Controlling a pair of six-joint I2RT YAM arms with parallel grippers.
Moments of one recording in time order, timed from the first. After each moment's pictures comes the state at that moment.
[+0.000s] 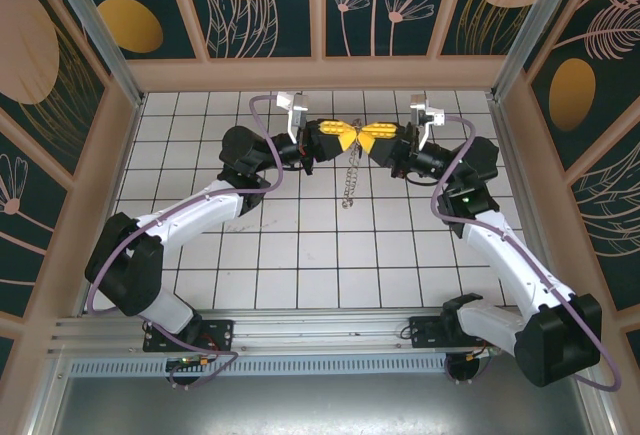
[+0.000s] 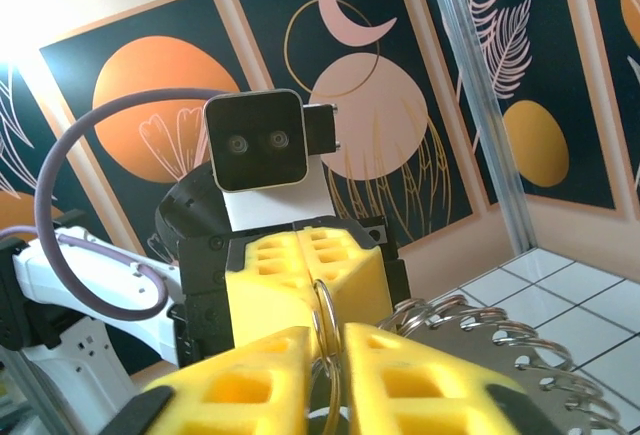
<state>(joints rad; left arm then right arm) -0.66 1.56 1.08 0.98 0.81 -0.66 0.35 1.09 0.83 0.65 -0.91 0.65</state>
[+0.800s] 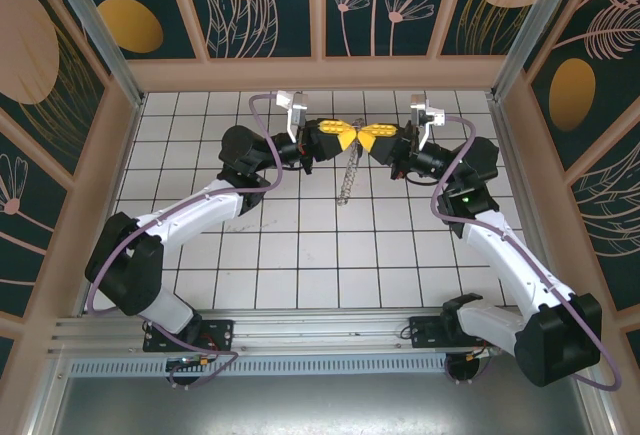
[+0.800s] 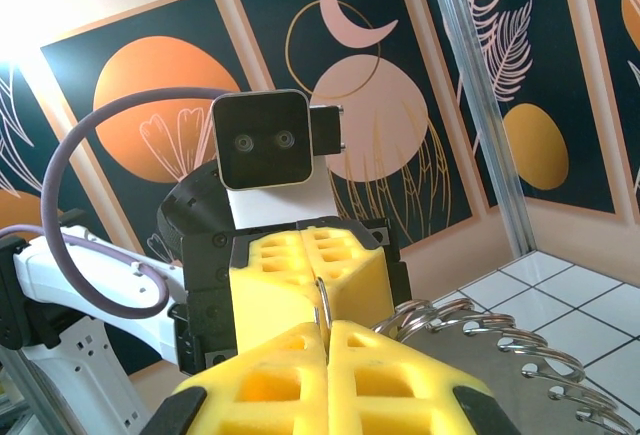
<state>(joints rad) -0.66 1.56 1.08 0.99 0.82 -0.69 0.35 1.09 0.83 0.65 -0.91 0.65</state>
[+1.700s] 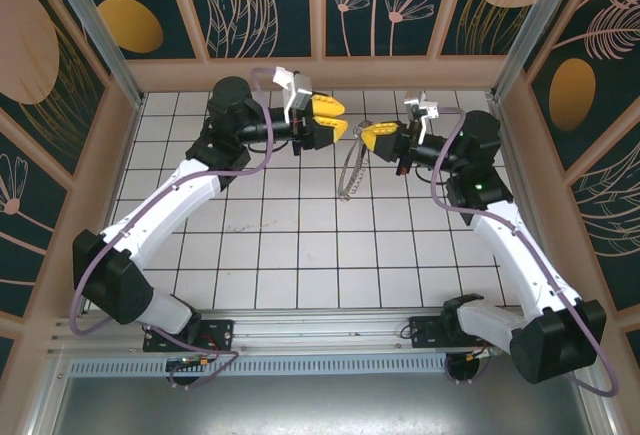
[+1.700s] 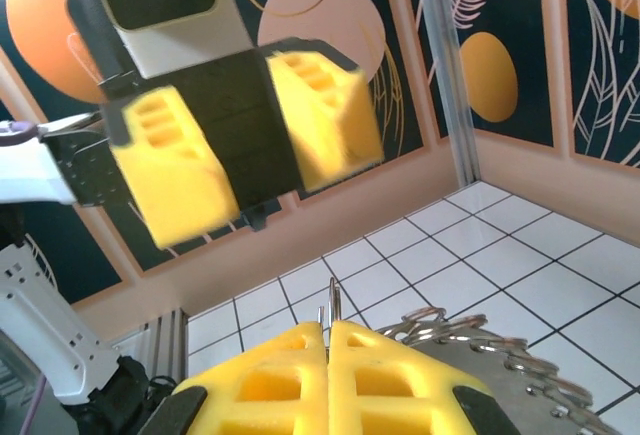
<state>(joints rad) -0.56 1.50 1.38 0.19 0.92 -0.14 0.29 1.11 1.00 0.16 -1.00 0.31</state>
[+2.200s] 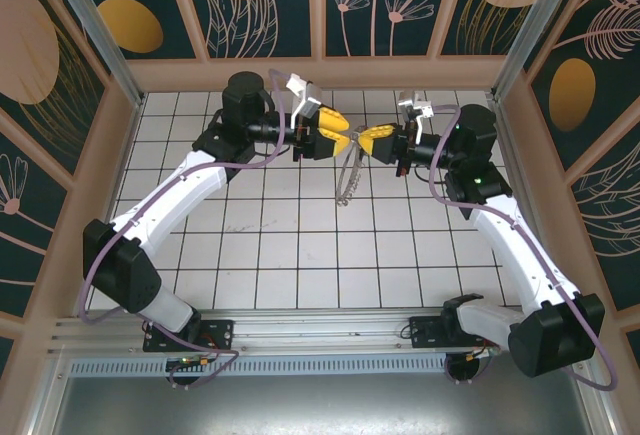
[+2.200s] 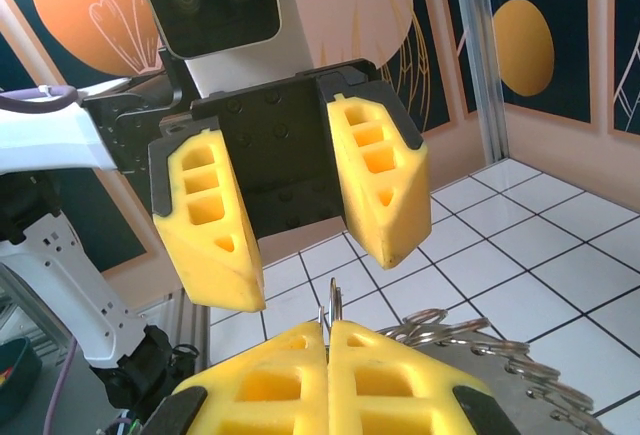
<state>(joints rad) -0.55 1.57 1.44 0.02 1.08 -0.06 0.29 1.14 1.03 0.09 -1.07 0.27</state>
